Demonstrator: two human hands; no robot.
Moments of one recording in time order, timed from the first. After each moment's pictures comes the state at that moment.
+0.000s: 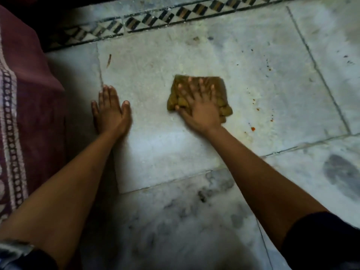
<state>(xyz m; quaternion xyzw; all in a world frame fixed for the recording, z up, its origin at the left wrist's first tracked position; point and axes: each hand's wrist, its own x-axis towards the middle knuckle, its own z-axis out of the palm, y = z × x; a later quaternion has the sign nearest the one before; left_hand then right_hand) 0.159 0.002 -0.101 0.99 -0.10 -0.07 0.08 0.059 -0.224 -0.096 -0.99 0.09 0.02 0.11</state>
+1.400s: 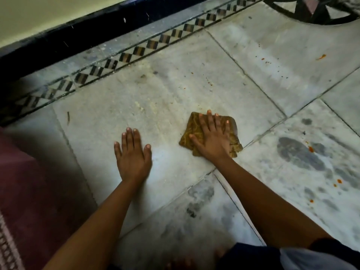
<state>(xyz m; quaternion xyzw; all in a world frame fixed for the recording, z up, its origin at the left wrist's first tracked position) 0.095 -0.083 -0.100 0.95 -0.29 -0.09 0.06 -0.037 -0.280 -0.084 -0.93 0.36 0.06 0.11</state>
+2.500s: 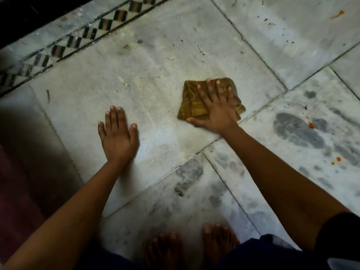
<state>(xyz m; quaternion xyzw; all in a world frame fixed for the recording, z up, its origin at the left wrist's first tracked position) 0.092 -0.083 -0.099 0.95 -0.29 -0.08 0.07 -0.057 -0.327 -0.085 -0.95 0.28 0.07 0.08</state>
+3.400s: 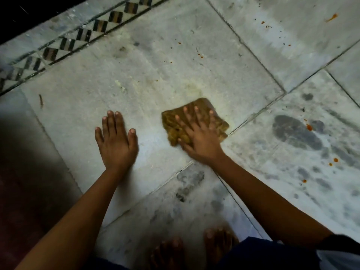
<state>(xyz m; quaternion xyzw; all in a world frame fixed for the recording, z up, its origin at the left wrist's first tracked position) 0.092 -0.083 -0.100 0.95 -0.29 -0.06 0.07 -0.068 -0.260 -0.100 -0.98 0.18 -0.03 0.10</state>
